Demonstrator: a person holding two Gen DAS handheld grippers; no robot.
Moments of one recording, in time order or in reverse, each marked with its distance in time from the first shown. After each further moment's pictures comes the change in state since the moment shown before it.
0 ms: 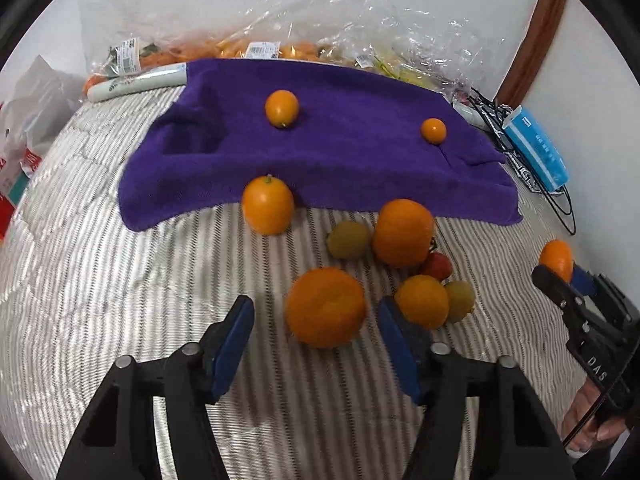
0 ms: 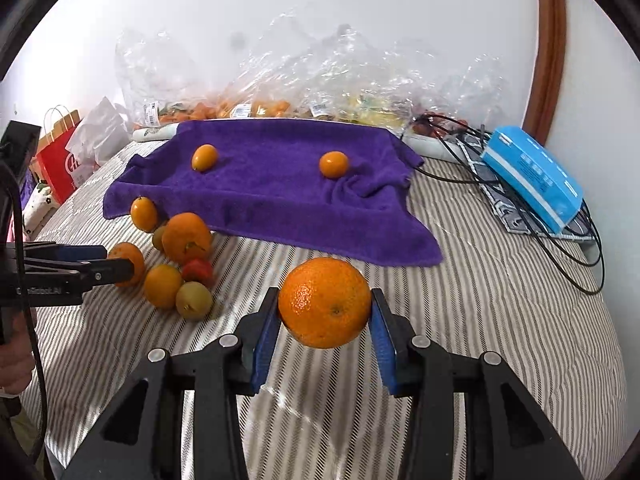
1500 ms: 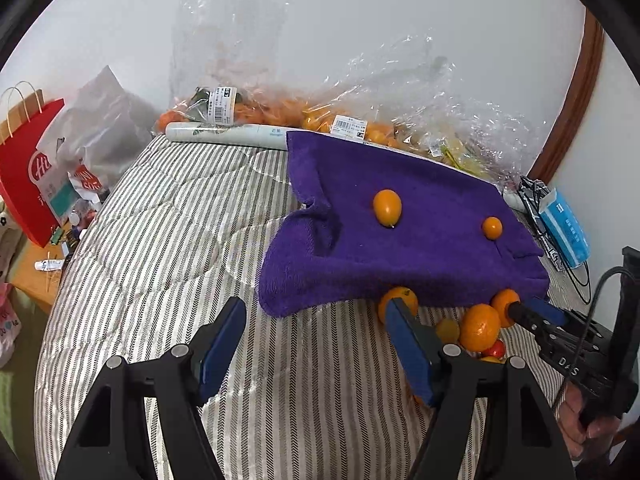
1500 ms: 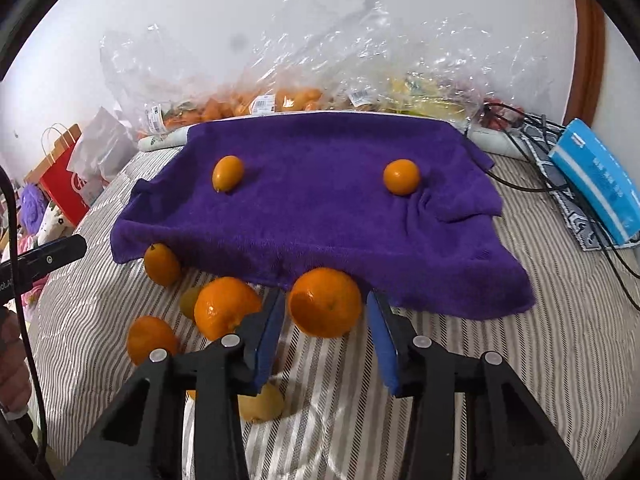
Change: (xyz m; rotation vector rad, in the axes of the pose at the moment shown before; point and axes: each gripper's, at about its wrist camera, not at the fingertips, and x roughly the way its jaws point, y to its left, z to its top) left arm -0.049 0.090 0.035 -0.099 -0.186 0.071; right arm 0.061 0.043 0.053 0.066 0.090 0.101
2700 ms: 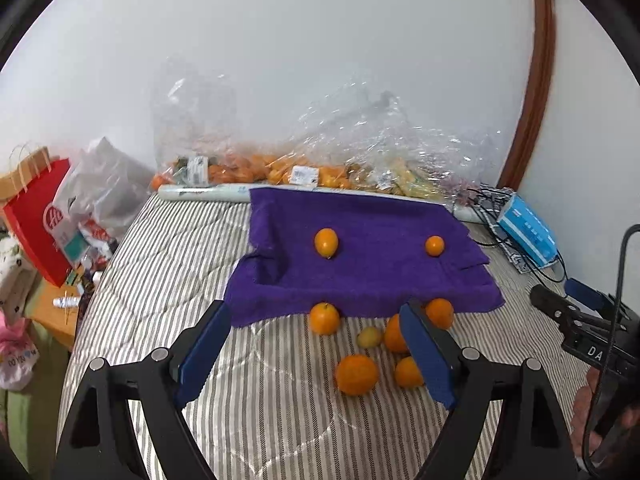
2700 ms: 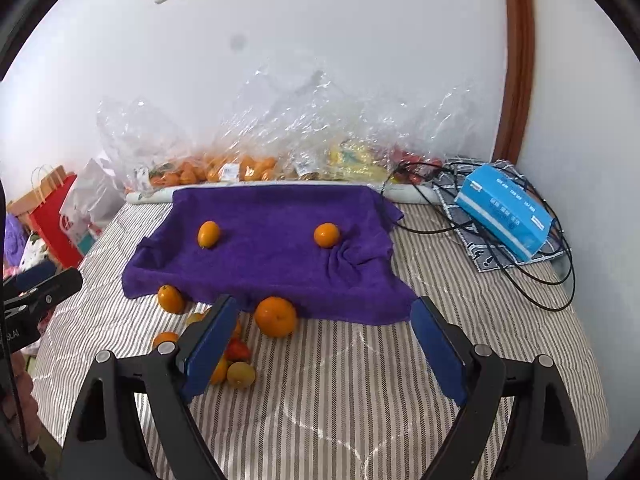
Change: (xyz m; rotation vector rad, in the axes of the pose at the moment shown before) left arm -0.077 -0.066 -0.006 0.085 -0.129 0.025; right arm -0.120 -0.022 0.003 0.064 -0.155 -0.146
